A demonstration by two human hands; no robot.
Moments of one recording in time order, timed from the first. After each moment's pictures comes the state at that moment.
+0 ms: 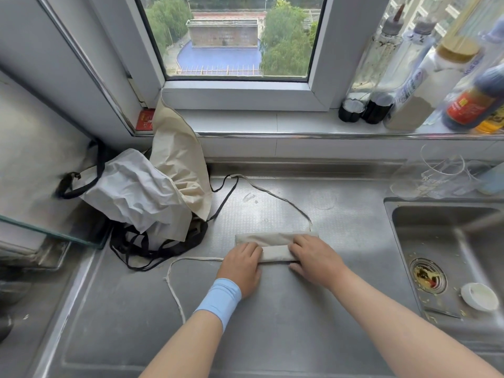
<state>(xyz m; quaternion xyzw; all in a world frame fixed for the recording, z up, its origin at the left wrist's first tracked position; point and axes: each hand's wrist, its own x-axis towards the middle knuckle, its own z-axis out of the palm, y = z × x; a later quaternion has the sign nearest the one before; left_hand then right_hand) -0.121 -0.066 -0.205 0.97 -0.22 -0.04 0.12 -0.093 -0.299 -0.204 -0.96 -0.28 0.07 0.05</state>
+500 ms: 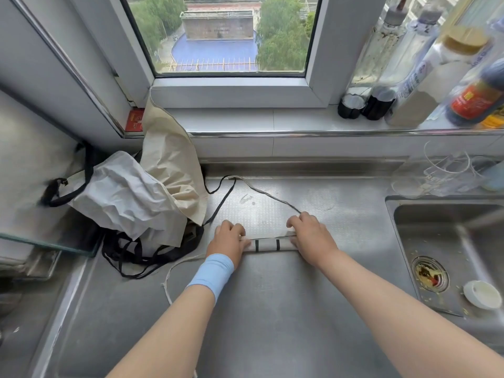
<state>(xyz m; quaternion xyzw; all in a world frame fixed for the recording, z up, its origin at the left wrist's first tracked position) -0.058 -0.052 -0.203 0.97 0.01 -0.16 0.20 -0.047 -0.286 -0.196 -0.98 -0.10 0.13 0.13</state>
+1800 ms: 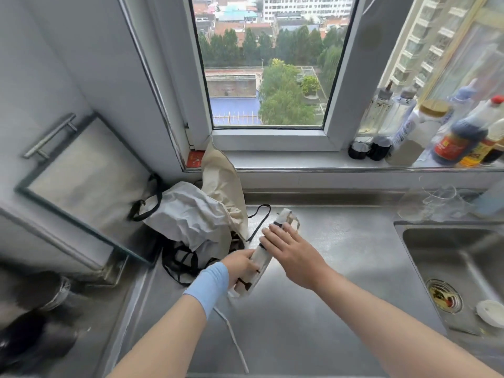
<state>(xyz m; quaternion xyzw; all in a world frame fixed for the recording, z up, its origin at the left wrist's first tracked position) -0.117 0.036 -0.086 0.72 0.08 -0.37 0.58 -0.107 -0.164 -0.104 -0.91 -0.39 -0.13 -0.08</state>
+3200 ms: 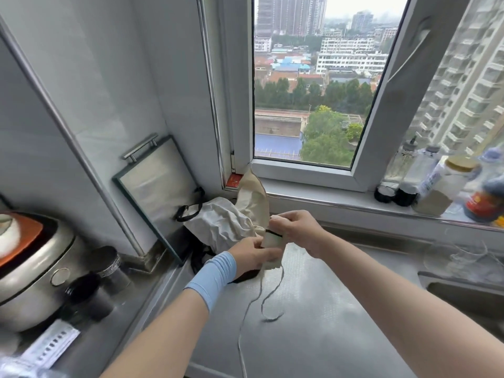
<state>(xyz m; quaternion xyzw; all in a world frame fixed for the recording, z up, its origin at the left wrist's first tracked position) -0.152 0.041 0.013 0.73 0.03 -0.22 0.64 -0.088 -0.120 0.042 -0.76 -0.09 0.20 0.61</state>
